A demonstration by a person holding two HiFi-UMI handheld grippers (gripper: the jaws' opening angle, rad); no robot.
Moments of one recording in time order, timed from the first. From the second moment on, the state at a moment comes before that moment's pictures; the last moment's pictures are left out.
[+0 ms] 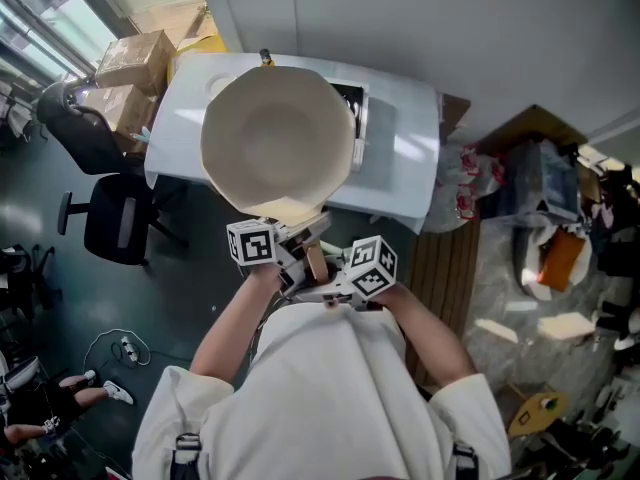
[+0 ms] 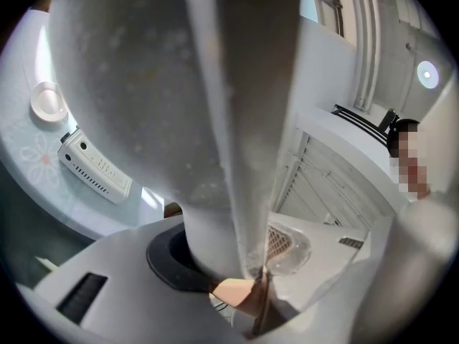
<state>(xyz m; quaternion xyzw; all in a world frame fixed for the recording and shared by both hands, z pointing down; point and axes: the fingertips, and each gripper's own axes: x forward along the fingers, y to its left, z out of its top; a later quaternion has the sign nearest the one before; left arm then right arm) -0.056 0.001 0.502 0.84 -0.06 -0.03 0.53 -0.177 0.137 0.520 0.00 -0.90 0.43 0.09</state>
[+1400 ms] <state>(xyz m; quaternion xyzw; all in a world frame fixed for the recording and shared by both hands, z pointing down) 0.078 -0.129 0.537 0.84 -0.12 -0.08 0.53 -0.022 0.026 0.558 -0.08 -0.89 0.42 0.13</state>
